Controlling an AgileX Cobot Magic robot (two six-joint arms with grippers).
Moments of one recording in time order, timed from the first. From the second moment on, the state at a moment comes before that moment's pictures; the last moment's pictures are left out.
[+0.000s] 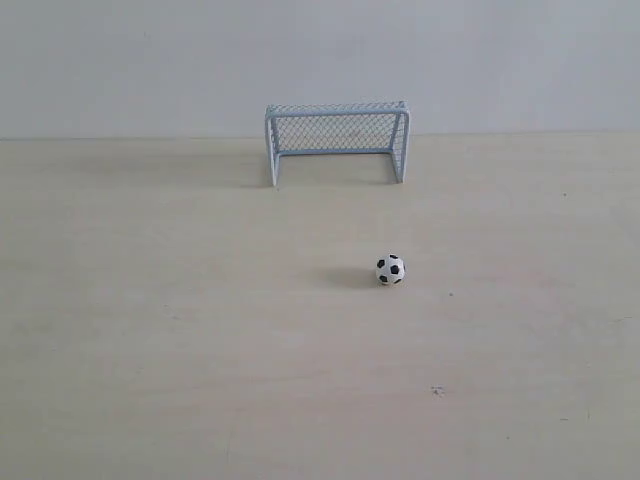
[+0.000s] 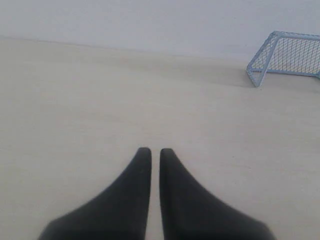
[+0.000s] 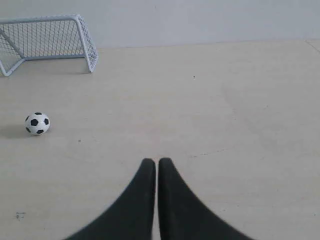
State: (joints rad) left arm 0.00 0.00 0.00 0.07 0.35 -0.15; right arm 0.07 0.00 0.00 -0.01 0.35 0.07
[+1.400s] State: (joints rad) left arm 0.00 0.00 0.00 0.07 0.35 -0.15; right arm 0.07 0.00 -0.33 0.04 0.32 0.09
